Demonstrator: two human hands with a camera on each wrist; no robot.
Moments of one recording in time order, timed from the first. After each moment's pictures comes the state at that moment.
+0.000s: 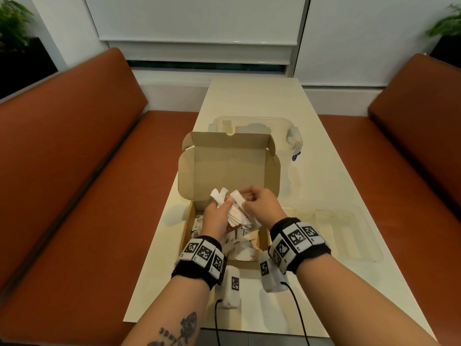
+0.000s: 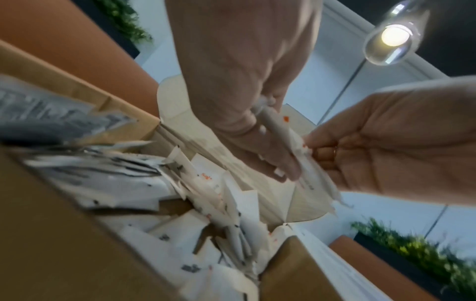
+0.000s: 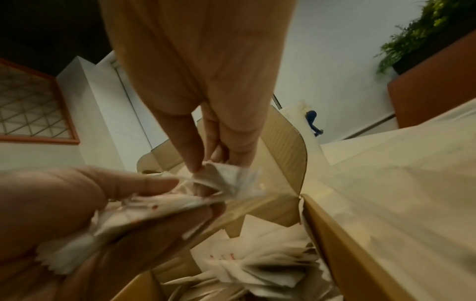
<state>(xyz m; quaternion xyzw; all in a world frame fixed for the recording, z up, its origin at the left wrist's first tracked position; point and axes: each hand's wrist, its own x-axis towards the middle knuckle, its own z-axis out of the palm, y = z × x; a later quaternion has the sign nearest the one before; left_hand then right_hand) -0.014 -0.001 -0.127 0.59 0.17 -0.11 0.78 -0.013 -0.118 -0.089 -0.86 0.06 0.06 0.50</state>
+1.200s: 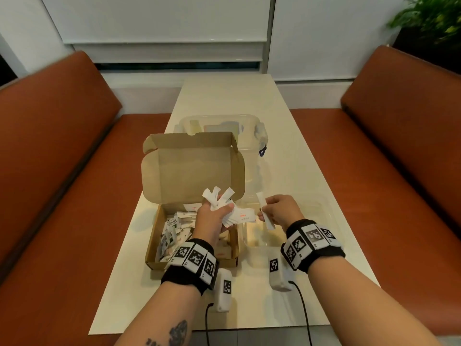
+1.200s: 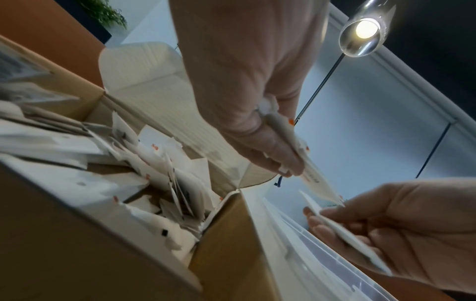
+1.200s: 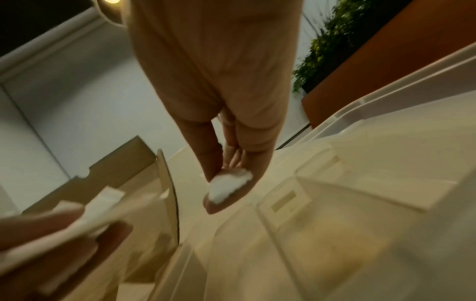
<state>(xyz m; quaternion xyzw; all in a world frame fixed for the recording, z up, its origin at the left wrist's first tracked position) -0.029 -0.056 -0.122 0.61 0.13 -0.15 0.77 -0.037 -0.225 -0.109 -0.74 0.28 0.06 0.61</state>
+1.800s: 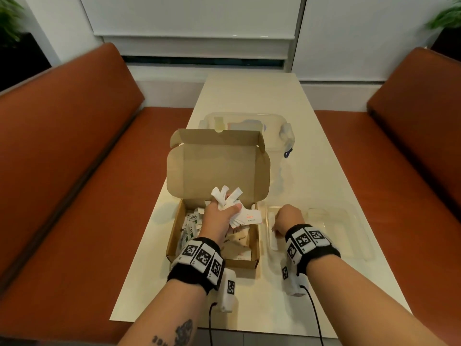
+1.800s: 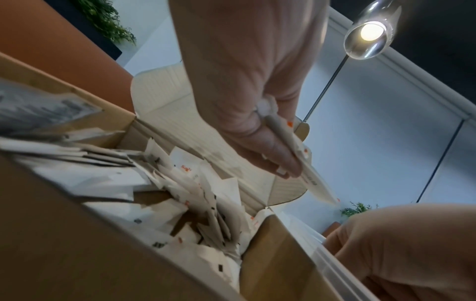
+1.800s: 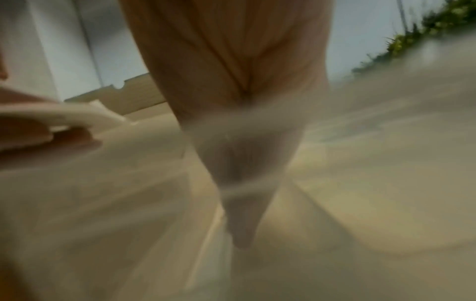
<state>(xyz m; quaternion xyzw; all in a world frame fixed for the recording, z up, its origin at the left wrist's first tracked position) -0.023 -0.024 -0.129 0.60 0.13 -0.14 0.78 -0.012 -0.195 -0.142 -0.94 0.21 0.17 0.20</state>
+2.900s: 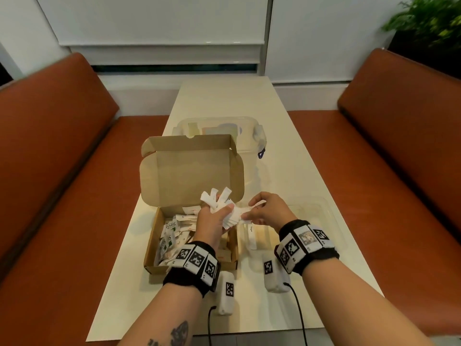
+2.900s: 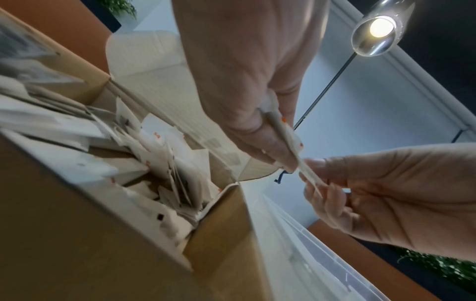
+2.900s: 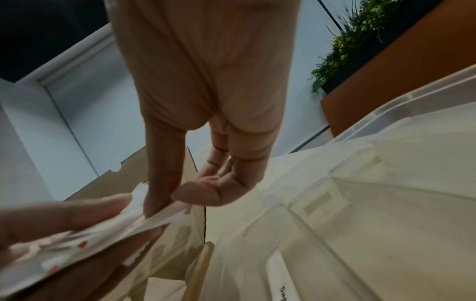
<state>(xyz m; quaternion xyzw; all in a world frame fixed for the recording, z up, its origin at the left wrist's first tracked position) -0.029 -0.061 -0.124 0.59 0.12 -0.13 0.79 -0.036 -0.211 -0.099 -0.77 0.18 0.10 0.60</state>
